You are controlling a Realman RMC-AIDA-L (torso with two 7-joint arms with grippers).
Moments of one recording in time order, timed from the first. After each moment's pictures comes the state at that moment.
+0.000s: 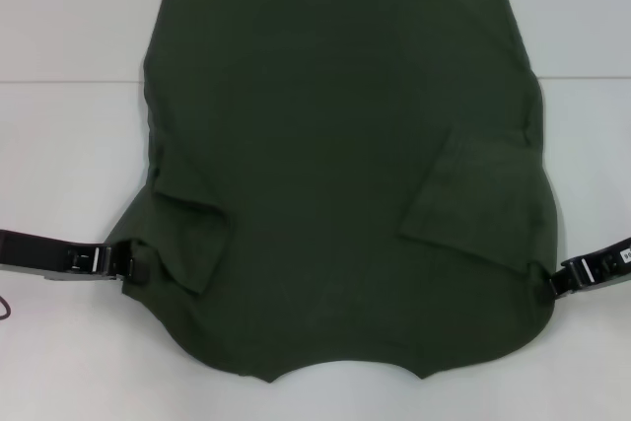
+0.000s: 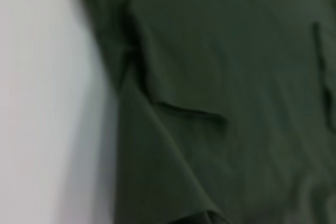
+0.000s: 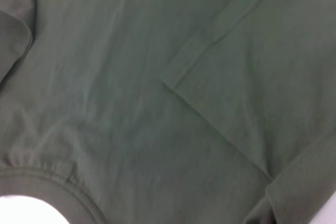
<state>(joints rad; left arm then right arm) -0.58 -2.05 0.59 0.90 2.53 1.55 -2.33 0.71 1.99 -0.83 -0.78 -2.59 -1.52 2.42</state>
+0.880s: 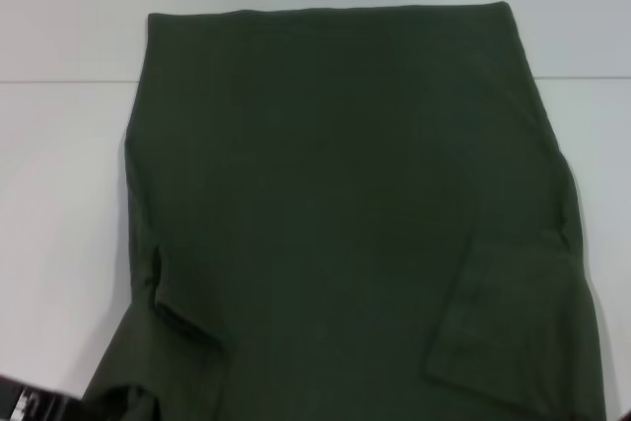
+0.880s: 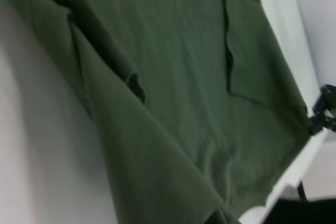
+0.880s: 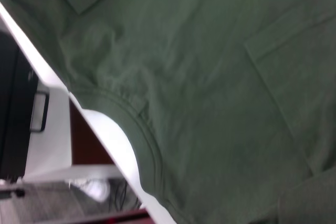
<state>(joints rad) -0.52 -2.03 0.48 0.87 2.61 2.04 -2.22 0.64 1.96 -0.88 -0.78 -2.59 -1.93 2.13</state>
